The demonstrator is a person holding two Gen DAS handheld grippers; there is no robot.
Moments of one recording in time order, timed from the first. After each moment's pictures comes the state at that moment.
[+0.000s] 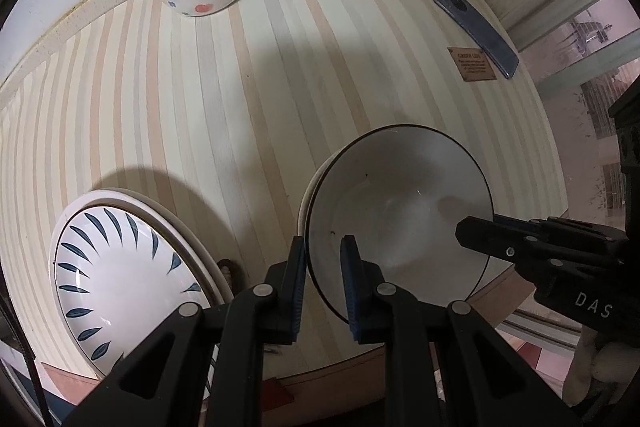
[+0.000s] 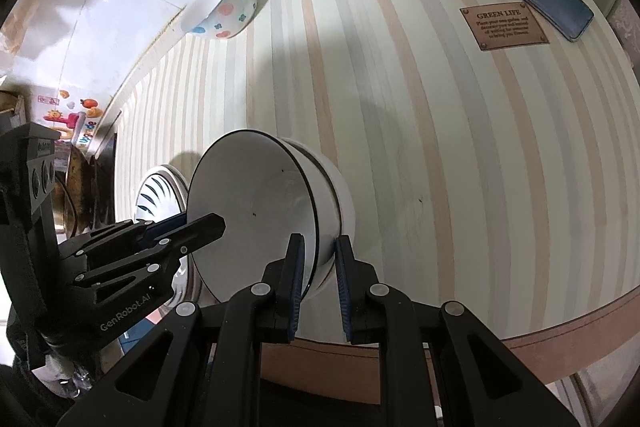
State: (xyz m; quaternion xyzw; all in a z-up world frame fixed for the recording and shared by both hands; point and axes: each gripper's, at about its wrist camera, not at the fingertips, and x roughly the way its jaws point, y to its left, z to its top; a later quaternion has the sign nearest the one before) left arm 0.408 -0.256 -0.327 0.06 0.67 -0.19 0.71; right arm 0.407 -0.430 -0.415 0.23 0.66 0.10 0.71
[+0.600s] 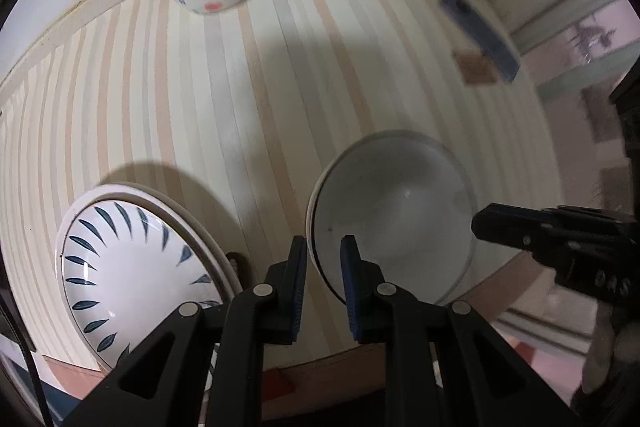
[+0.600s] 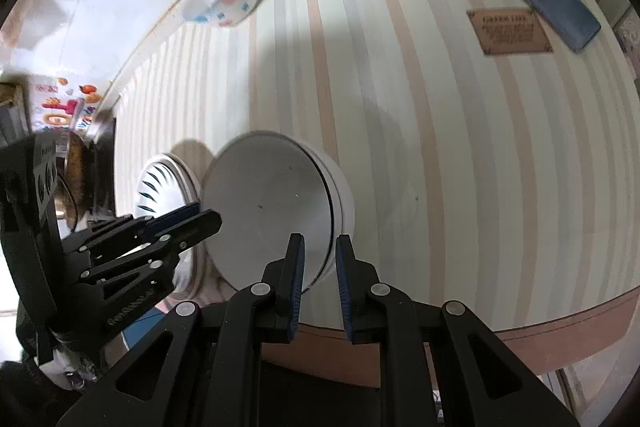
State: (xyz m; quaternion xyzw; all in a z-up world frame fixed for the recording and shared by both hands) left arm 0.419 -0.243 -0.307 0.04 0.68 -0.18 0.71; right arm 0.428 -0.437 -0.399 0.23 0.68 0.12 0.69
